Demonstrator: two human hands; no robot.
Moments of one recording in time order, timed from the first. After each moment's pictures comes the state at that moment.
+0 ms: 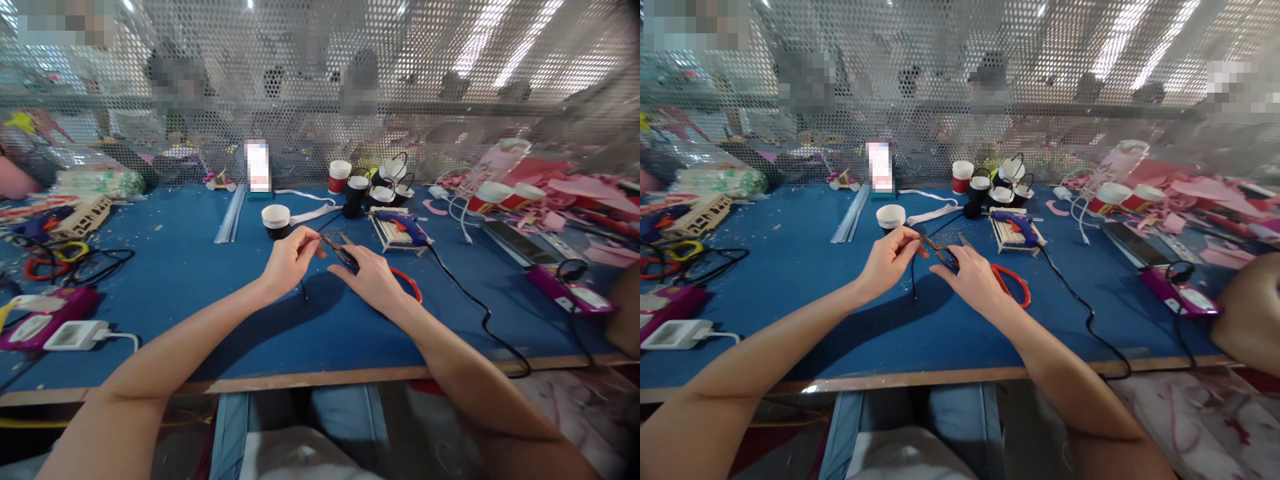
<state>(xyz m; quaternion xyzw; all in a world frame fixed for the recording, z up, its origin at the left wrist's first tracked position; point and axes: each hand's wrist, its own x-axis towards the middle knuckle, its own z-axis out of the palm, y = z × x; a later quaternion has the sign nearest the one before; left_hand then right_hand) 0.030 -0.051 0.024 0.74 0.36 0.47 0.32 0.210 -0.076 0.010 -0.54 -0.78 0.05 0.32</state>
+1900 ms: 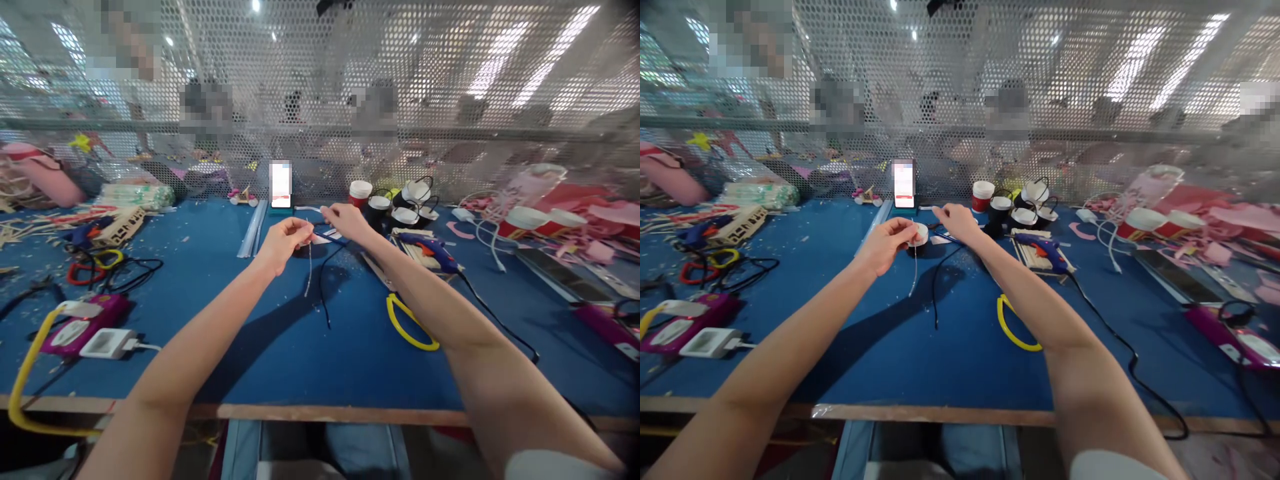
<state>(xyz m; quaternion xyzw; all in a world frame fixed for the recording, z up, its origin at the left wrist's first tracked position) -0.015 0.008 0.047 0.53 0.39 0.54 0.52 0.150 0.080 0.052 -0.56 -0.79 0.09 0.23</state>
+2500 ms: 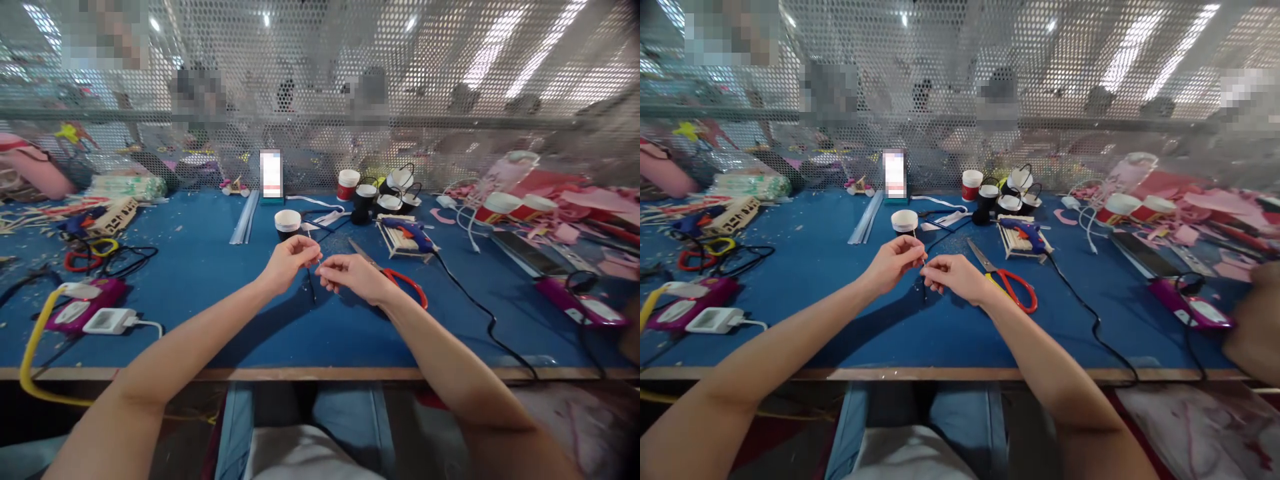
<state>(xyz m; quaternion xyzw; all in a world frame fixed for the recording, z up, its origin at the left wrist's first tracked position) 0.014 -0.050 0.017 0.50 0.32 0.51 0.62 0.179 -0.071 0.026 -0.41 -0.67 0.53 0.32</state>
